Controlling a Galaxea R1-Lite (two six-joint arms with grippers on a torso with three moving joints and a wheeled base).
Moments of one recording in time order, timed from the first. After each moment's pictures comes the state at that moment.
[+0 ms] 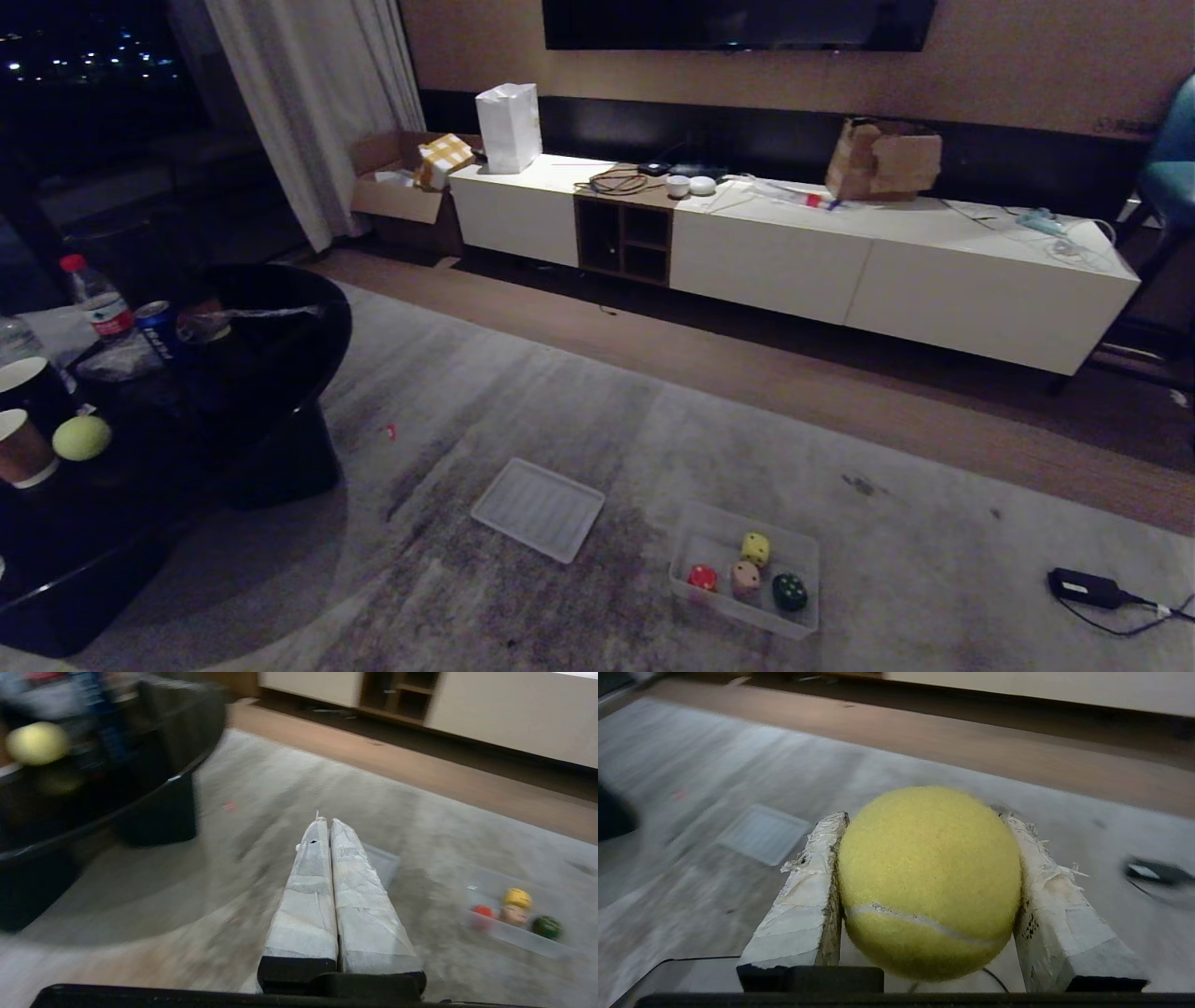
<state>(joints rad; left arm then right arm) 0.00 0.00 0.00 0.00 0.04 -0.02 0.01 0.00 -0.07 0.18 -0.01 0.07</state>
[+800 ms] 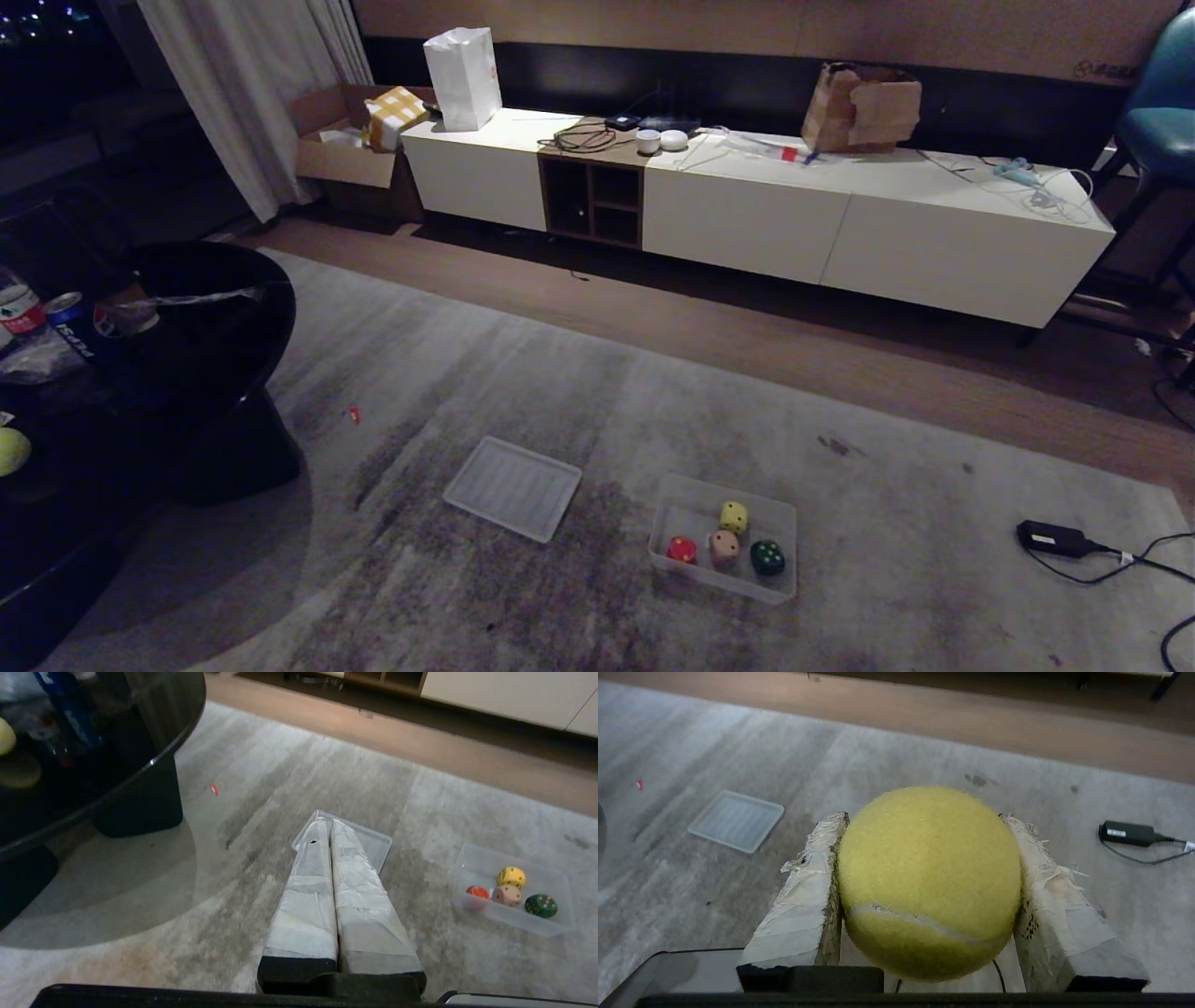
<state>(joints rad) 0.00 0.00 0.00 0.00 0.04 -0.02 0.01 0.00 -0.07 0.18 -0.01 0.07</state>
